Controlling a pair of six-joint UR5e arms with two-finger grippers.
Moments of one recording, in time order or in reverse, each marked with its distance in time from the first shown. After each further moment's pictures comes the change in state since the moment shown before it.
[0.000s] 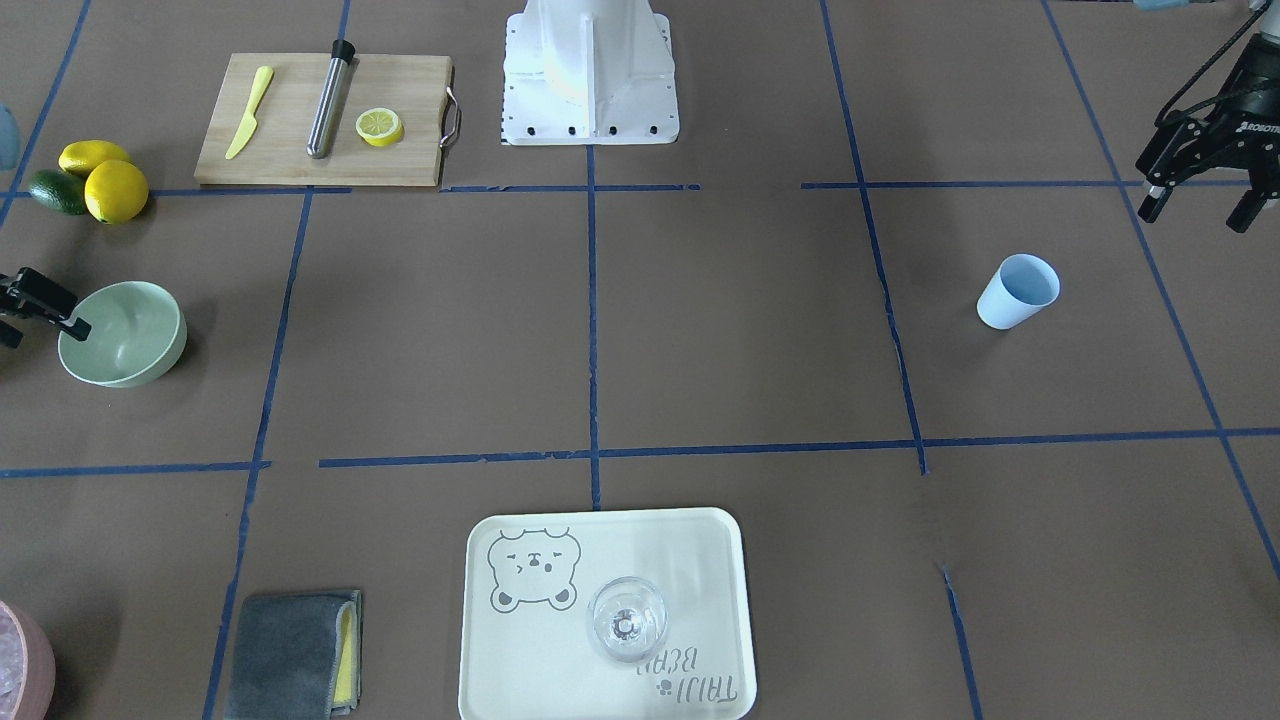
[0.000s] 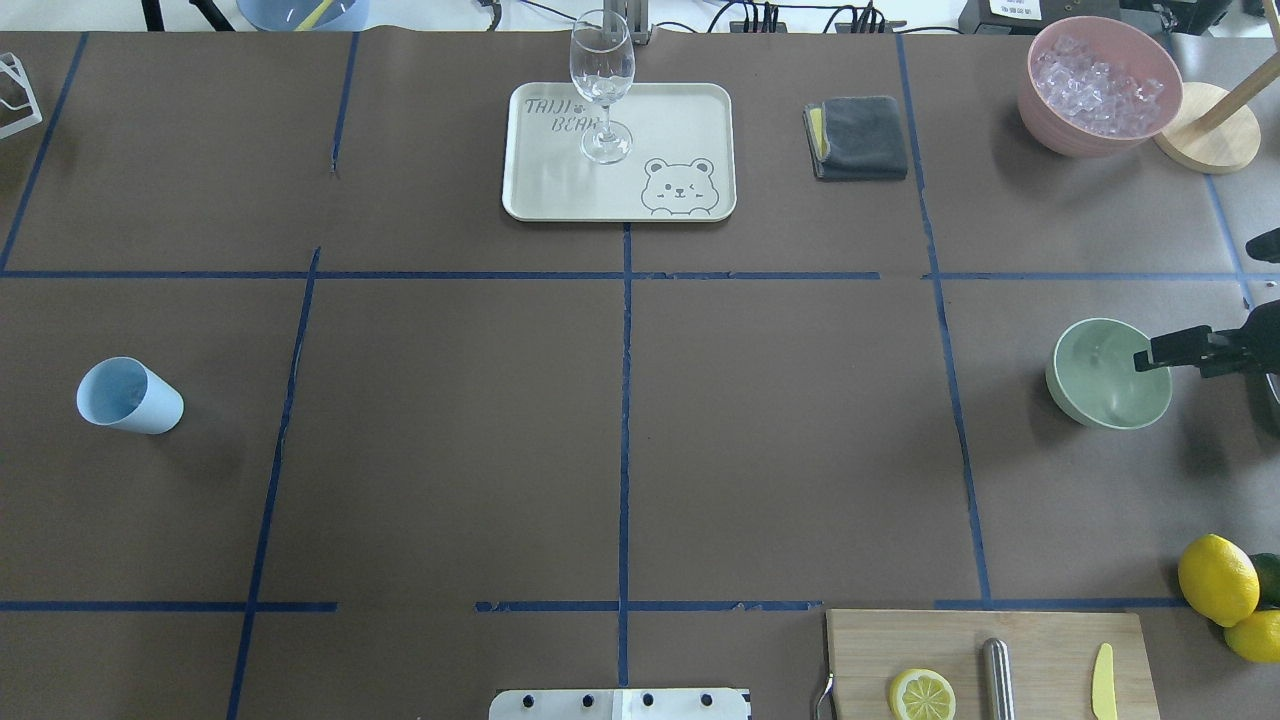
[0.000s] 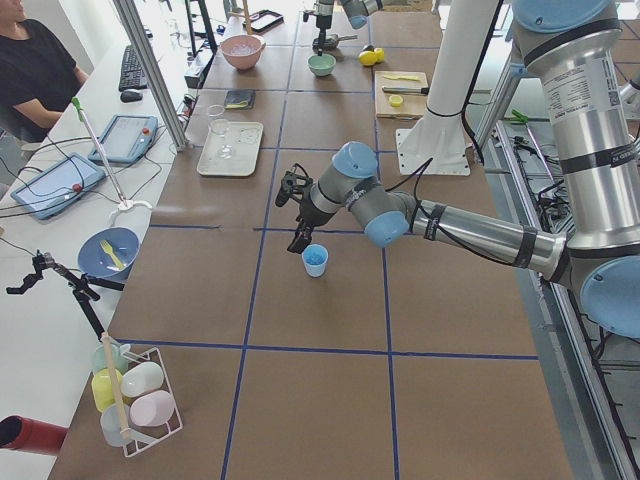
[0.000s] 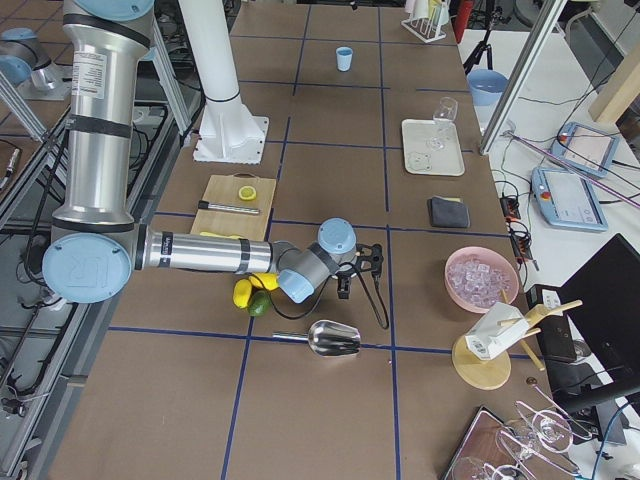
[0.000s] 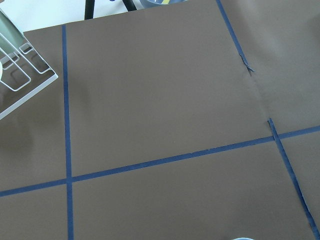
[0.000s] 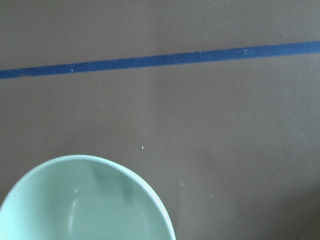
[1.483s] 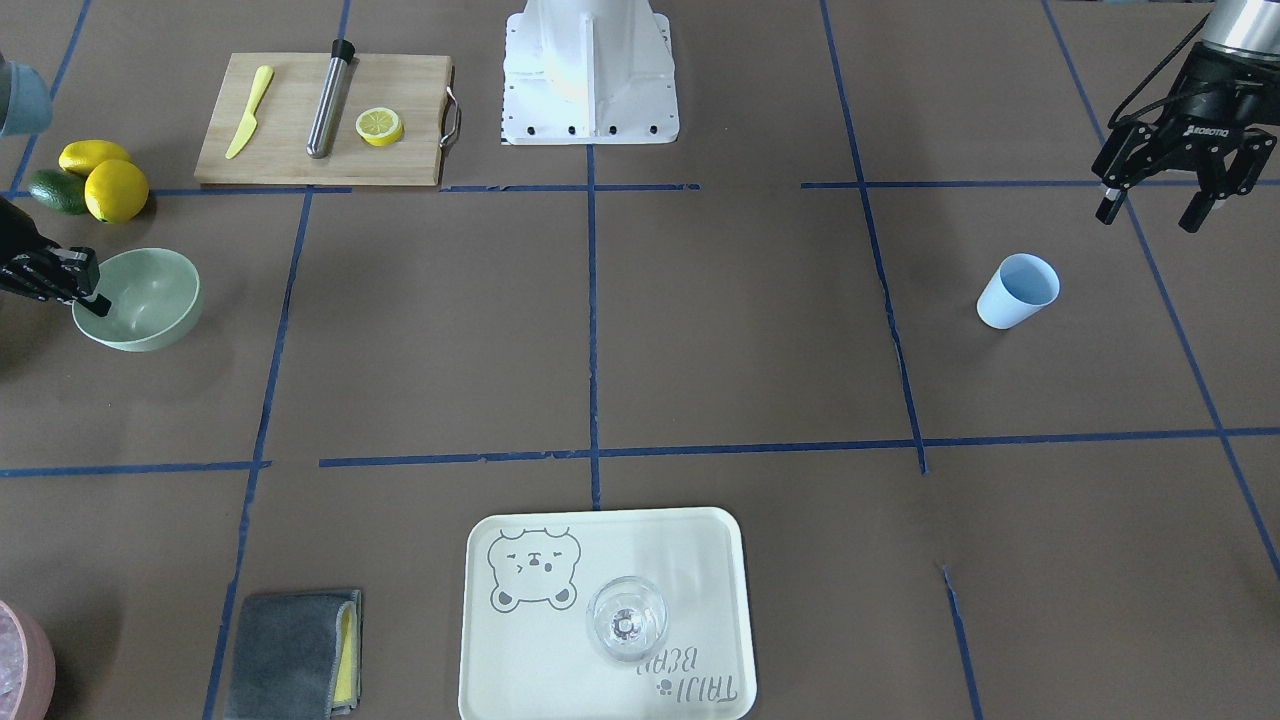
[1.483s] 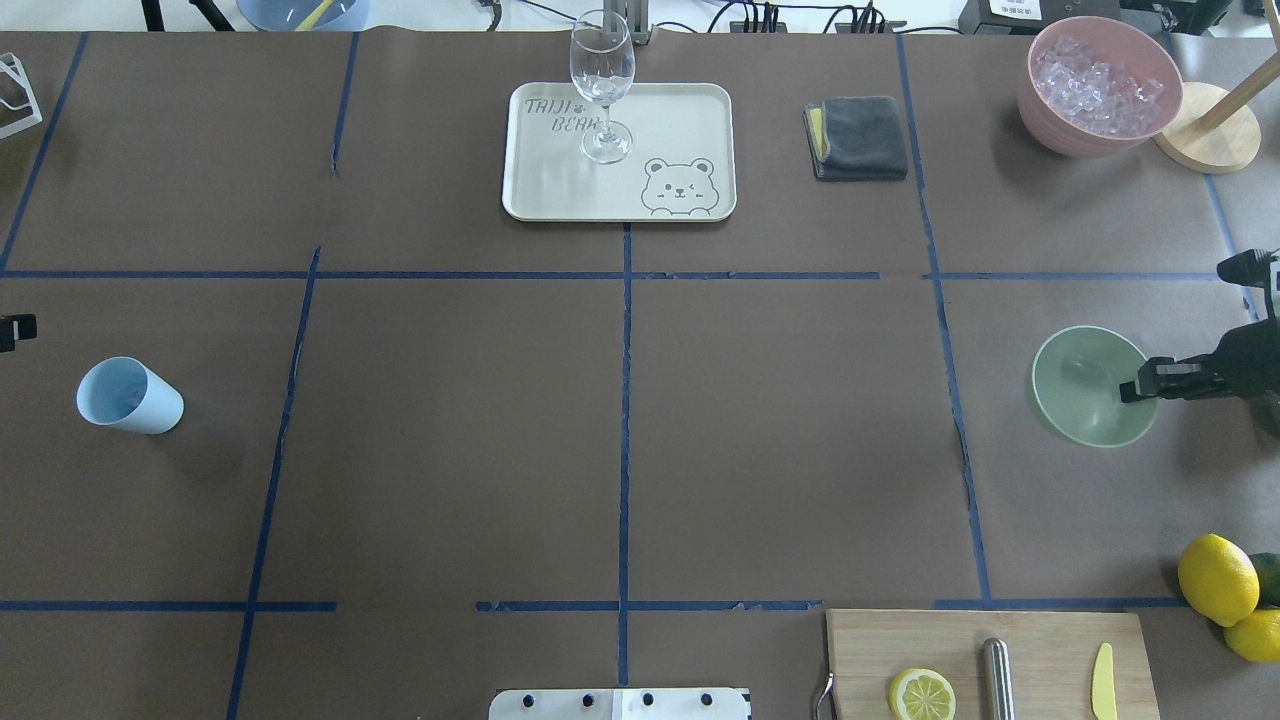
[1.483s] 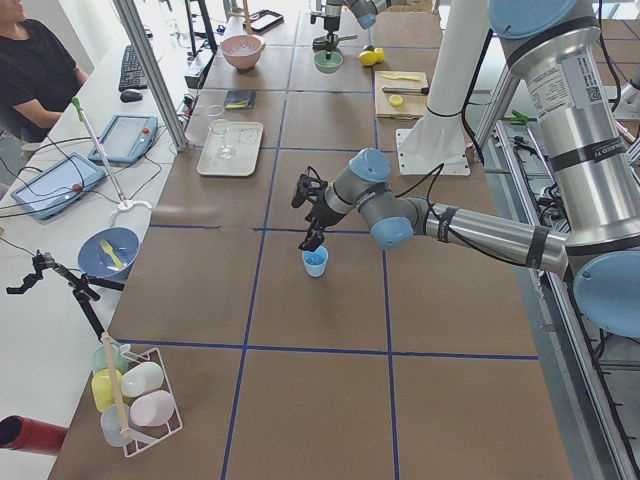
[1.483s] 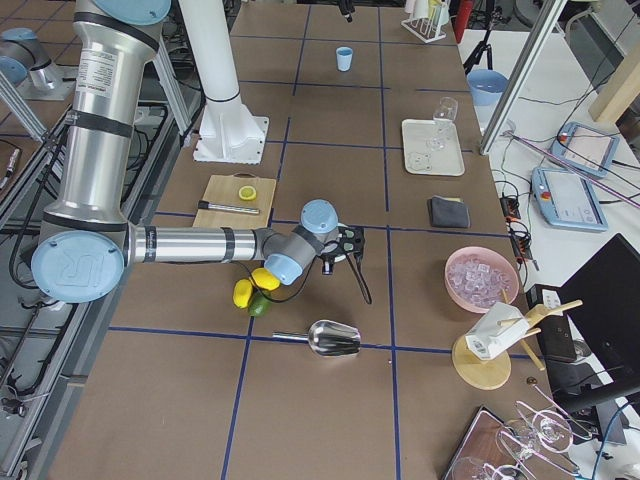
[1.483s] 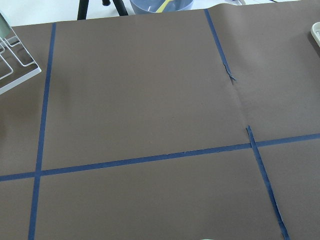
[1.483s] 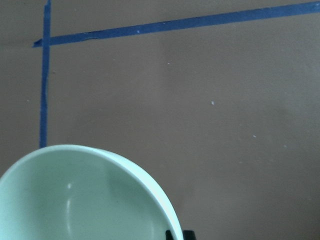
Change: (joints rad) left arm 0.204 0.085 -0.006 -0.156 0.205 -0.182; right arm -0.070 -0.036 0.158 -0.011 0.018 0.129
